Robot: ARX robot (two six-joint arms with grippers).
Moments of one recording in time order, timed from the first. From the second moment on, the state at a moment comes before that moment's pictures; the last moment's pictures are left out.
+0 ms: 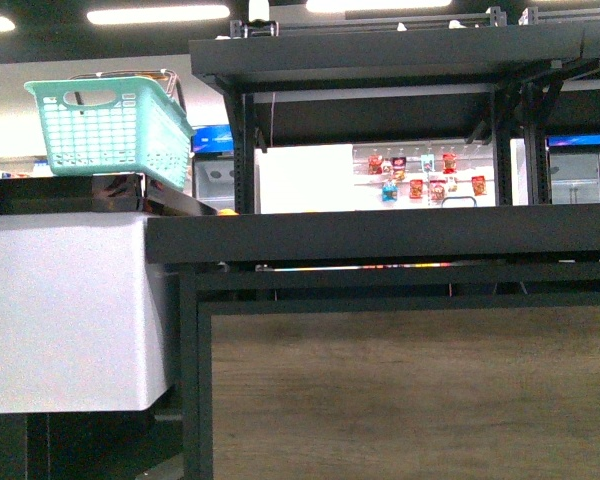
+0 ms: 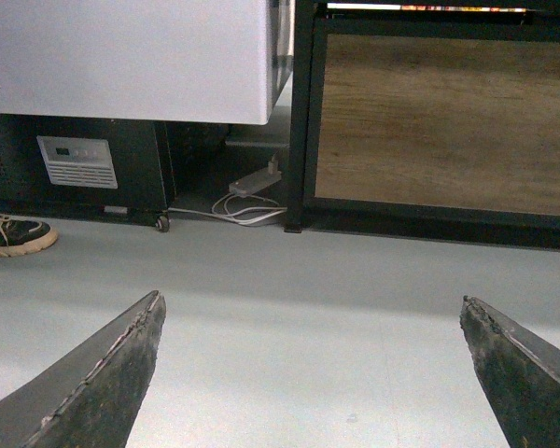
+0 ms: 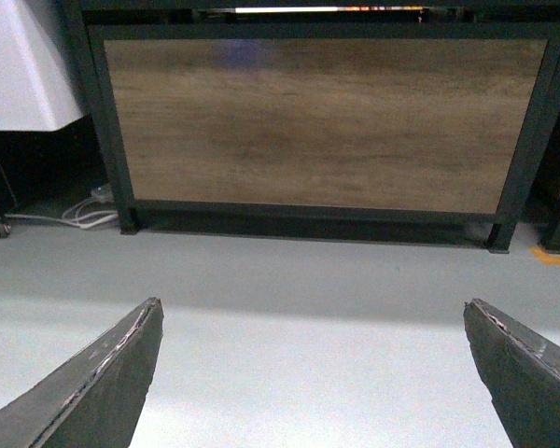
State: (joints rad) left arm 0.00 0.00 0.01 0.00 0.00 0.00; right arm 0.00 0.00 0.02 0.00 0.00 0.00
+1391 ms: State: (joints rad) left arm 0.00 0.00 0.01 0.00 0.00 0.00; right arm 0.00 0.00 0.02 0.00 0.00 0.00
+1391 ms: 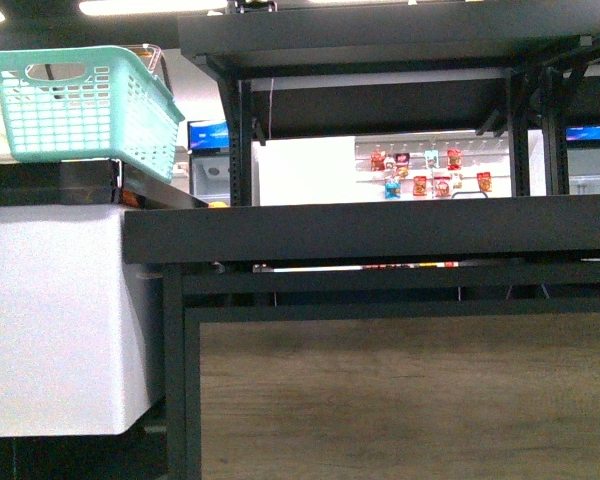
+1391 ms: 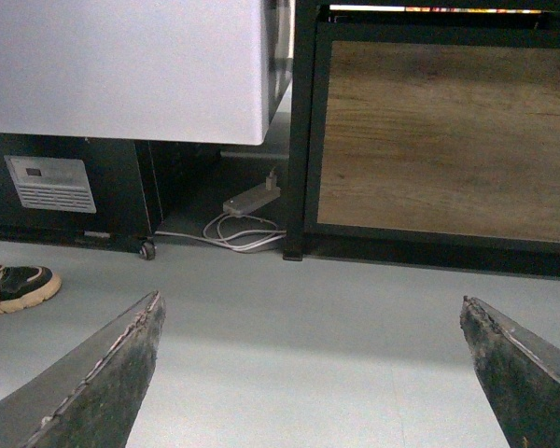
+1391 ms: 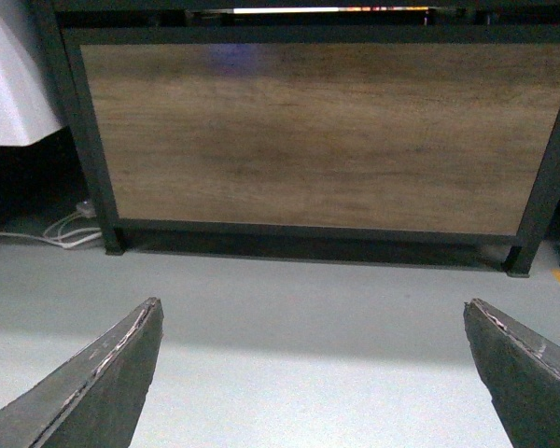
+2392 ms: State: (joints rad) left arm 0.00 0.00 0.01 0.00 0.00 0.00; right arm 0.00 0.00 0.02 0.00 0.00 0.00
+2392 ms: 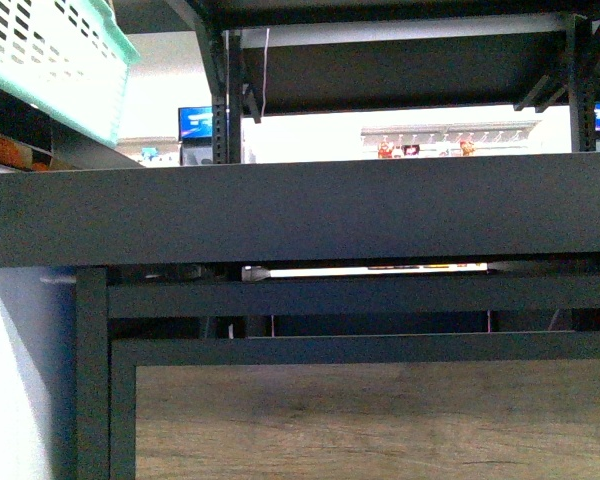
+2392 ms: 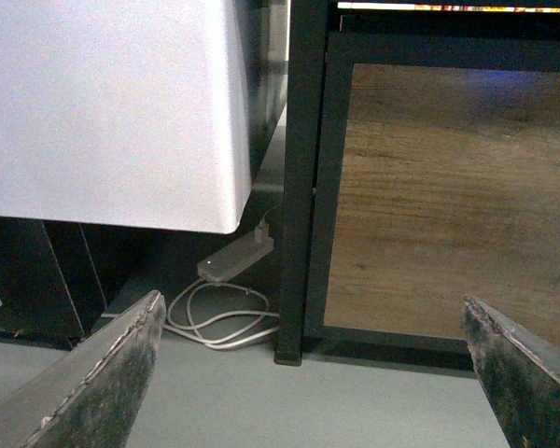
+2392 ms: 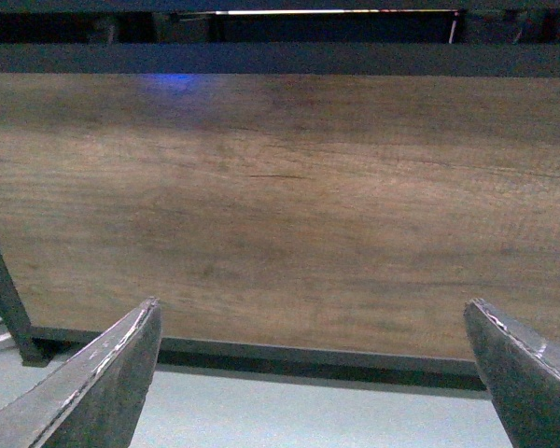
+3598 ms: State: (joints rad) left arm 0.00 0.00 0.01 0.00 0.00 0.00; right arm 0.00 0.00 0.02 0.00 0.00 0.00
